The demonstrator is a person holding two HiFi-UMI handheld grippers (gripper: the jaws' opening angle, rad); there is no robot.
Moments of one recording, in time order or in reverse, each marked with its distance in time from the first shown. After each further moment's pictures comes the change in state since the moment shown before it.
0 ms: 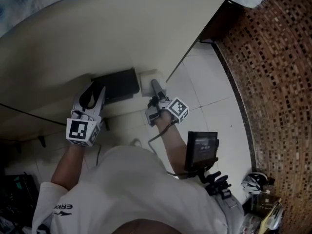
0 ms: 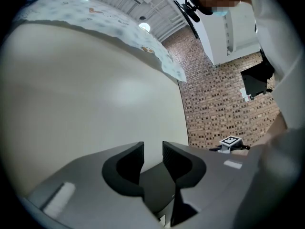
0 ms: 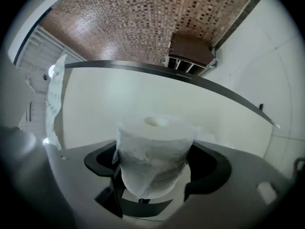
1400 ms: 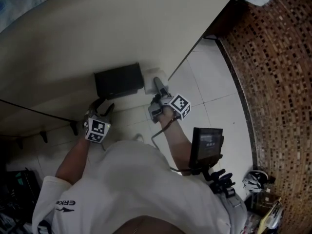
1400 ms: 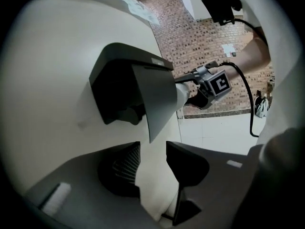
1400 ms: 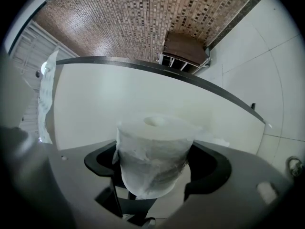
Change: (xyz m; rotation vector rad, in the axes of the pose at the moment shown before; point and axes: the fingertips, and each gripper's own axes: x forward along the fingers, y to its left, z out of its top) left arm -0.030 -0.020 -0.214 0.296 0.465 -0.151; right arm -0.001 -0.037 -0.011 0.014 0.023 -0.087
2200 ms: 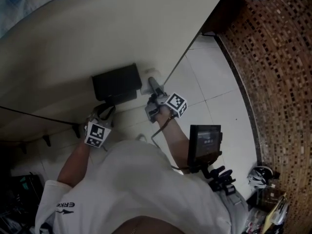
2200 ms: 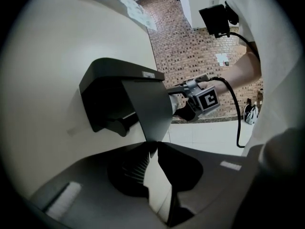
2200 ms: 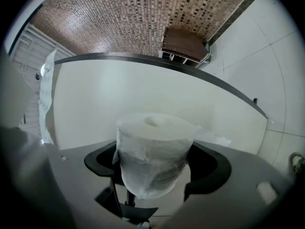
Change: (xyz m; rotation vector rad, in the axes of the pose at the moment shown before) left arm -0.013 -0.024 0.025 -0.025 -0.047 -0.117; right arm 0.005 0.001 -0.012 0.020 0.034 0.026
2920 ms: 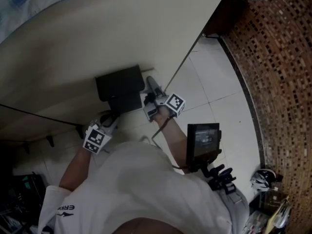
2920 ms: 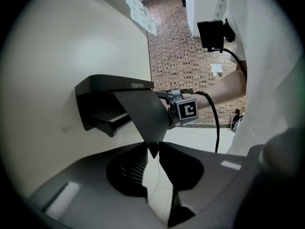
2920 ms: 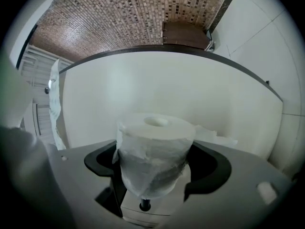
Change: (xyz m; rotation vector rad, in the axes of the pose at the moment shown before) left arm -0.033 -0.029 0.016 -0.067 -0.008 -0.134; right arm 0.012 0.028 -0.019 0.068 0.031 0.141
